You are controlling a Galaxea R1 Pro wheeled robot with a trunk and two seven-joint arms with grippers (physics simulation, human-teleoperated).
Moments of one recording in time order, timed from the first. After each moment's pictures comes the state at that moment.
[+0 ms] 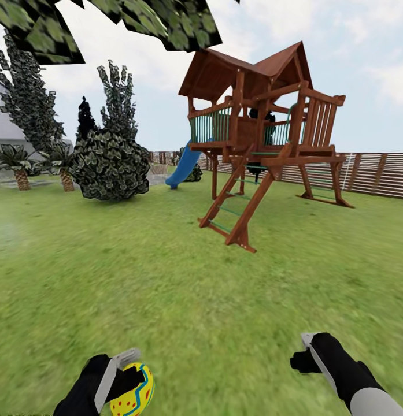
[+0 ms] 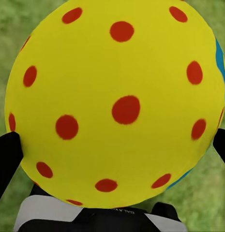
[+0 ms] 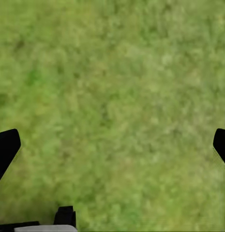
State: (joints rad) left arm -0.41 -0.08 0.31 -0.77 0.08 0.83 0.08; right arm -0.53 -0.20 0.05 -0.64 0.04 0.79 0.09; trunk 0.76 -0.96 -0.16
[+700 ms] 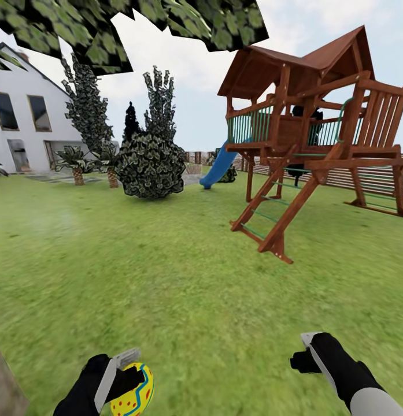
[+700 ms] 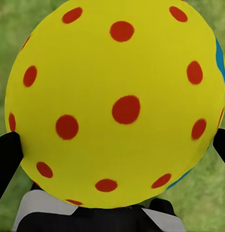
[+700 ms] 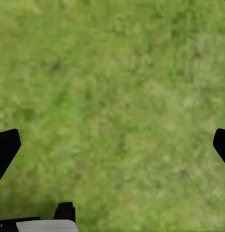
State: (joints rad) left arm -0.41 -0.08 0.31 -0.77 0.09 0.83 0.08; right arm -0.53 -0.20 0.05 -0.64 0.04 0.78 0.09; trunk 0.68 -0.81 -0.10
